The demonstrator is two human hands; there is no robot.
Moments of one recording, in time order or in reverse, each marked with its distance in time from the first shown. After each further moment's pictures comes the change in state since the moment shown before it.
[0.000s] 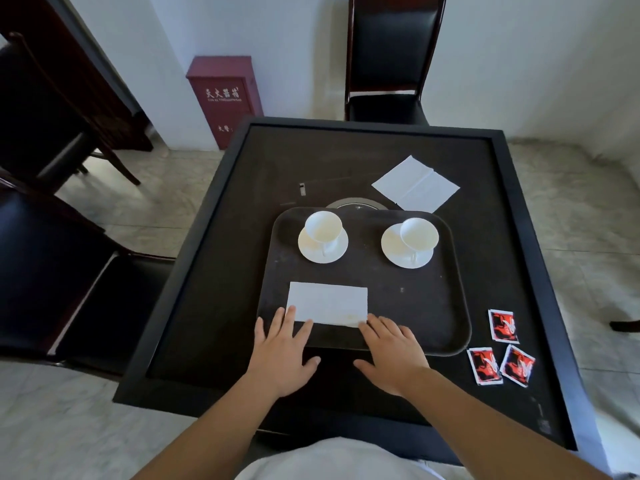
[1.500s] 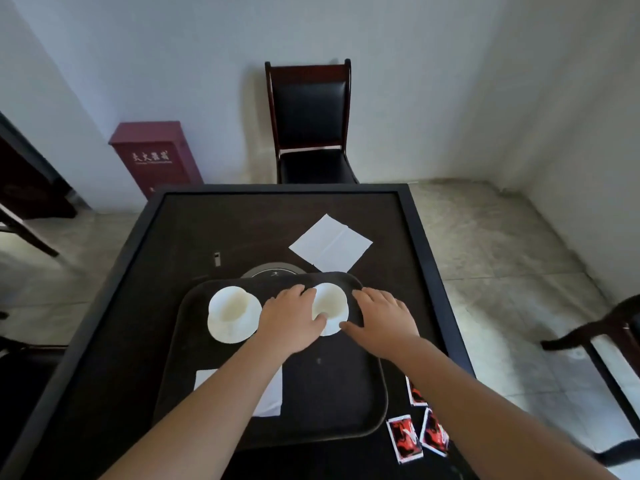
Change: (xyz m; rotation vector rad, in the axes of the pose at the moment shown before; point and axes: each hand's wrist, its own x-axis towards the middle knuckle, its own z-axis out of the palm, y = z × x) left_hand 0.160 0.173 -0.169 -0.155 0.251 0.136; right_hand 0.040 0.172 -0.149 0.113 0.280 0.242
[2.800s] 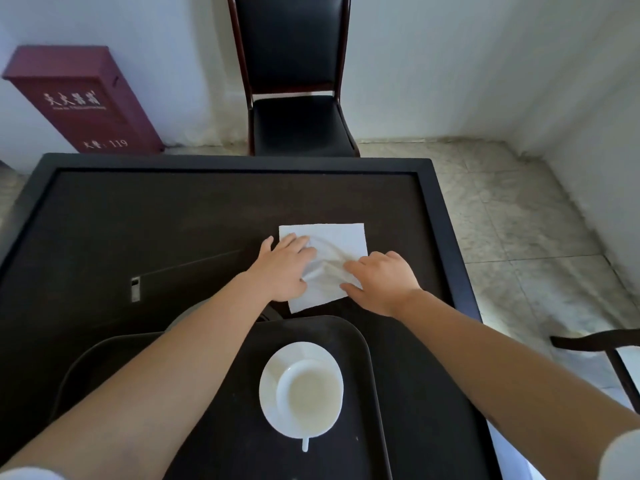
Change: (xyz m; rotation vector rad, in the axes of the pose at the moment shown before) left_hand 0.301 -0.057 0.086 0.118 -0.272 0.313; right_hand 0.259 0.111 0.067 -0.274 0.012 -0.294
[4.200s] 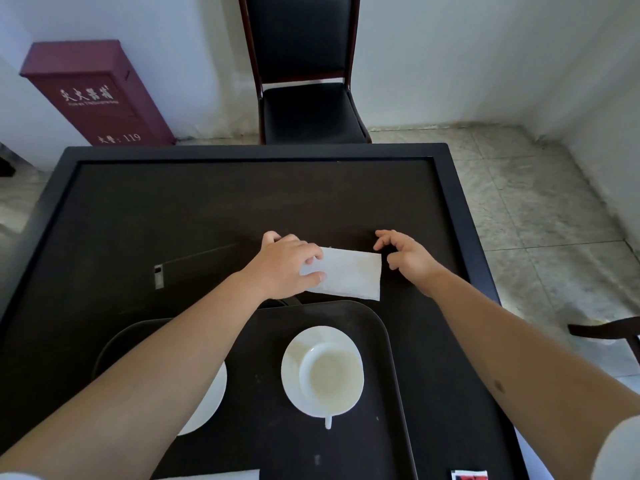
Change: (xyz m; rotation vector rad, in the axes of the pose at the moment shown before) left_hand -0.043 -0.013 -0.003 -0.203 0.202 0.054; right_hand 0.001 0.018 0.004 1.242 -0.080 0.466
